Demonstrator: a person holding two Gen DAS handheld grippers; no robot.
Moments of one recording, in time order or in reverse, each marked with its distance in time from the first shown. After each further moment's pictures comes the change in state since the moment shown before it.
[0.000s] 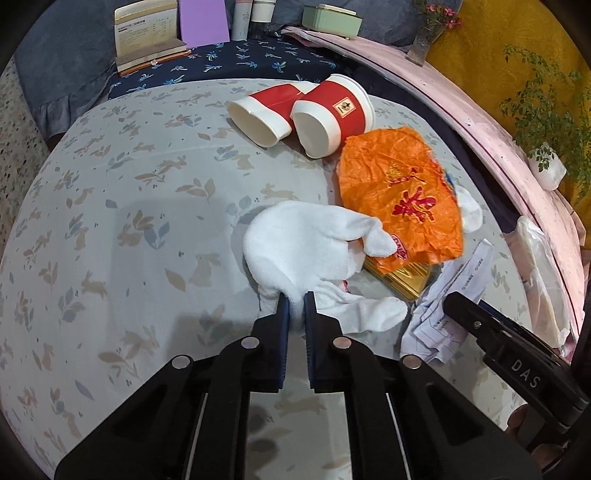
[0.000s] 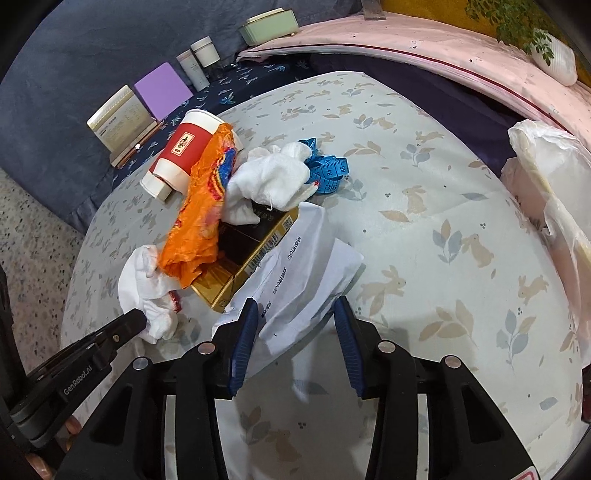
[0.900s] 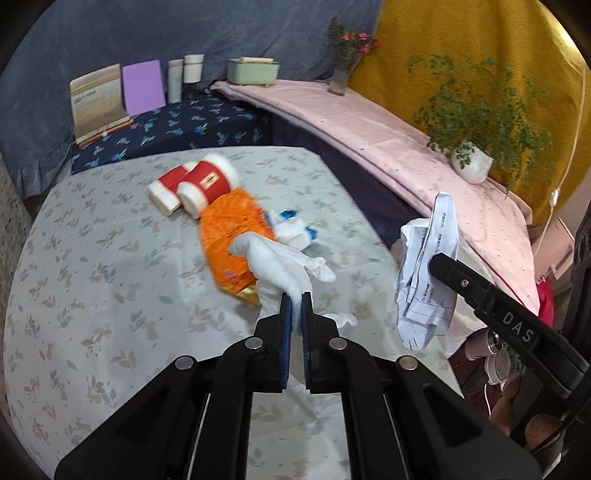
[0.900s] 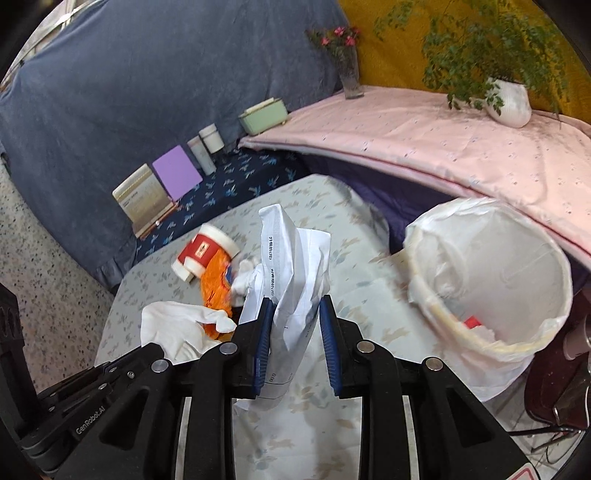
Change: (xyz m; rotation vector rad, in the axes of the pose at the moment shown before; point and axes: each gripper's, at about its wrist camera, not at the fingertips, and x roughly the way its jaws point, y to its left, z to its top) left arm -0.105 -0.116 -0.014 0.161 -0.157 -0.138; right arm -0.149 -0.060 0.009 0.033 -0.293 0.026
